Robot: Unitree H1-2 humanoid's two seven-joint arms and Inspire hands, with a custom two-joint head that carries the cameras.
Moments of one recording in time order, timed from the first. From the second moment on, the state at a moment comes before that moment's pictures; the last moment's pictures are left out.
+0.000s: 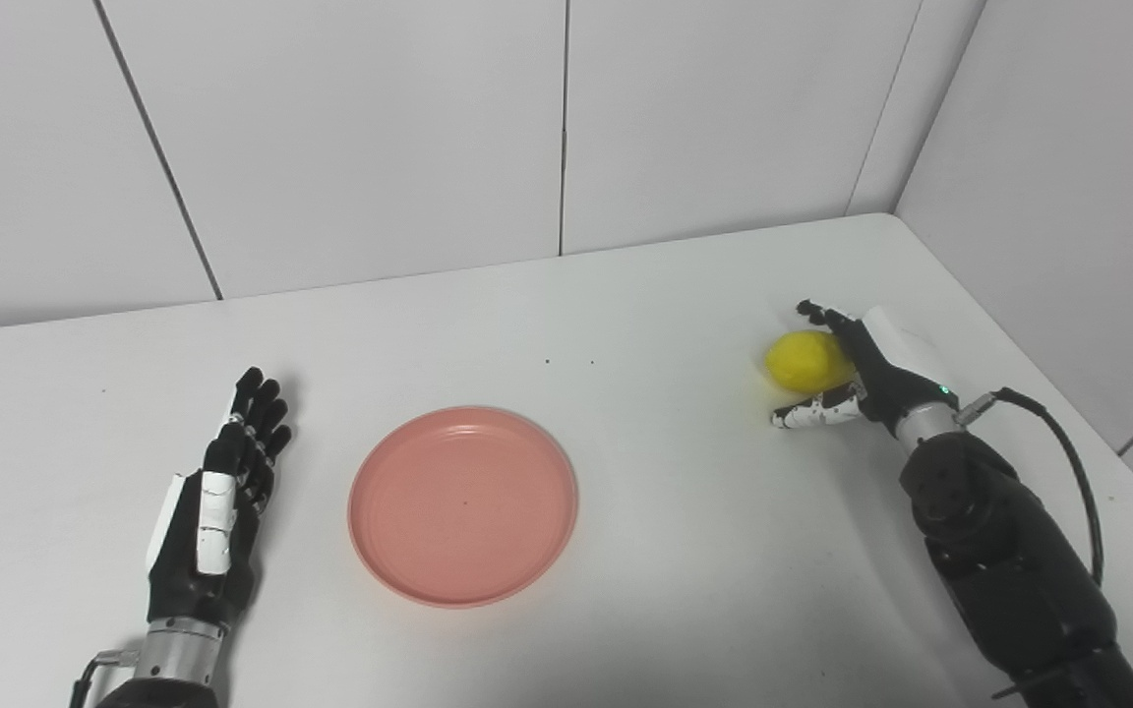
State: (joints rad) left arm -0.14 0.09 -0.02 0.09 -0.17 -0.12 -0.24; right arm -0.21 -0.49 -0.03 -0.01 -0.61 0.37 0.10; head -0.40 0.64
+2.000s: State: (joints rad) left arm -0.06 0.00 -0.09 -0.04 -0.08 0.01 -0.15; right arm -0.22 -0.19 0.28 -0.24 -0.54 0.14 0.07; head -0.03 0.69
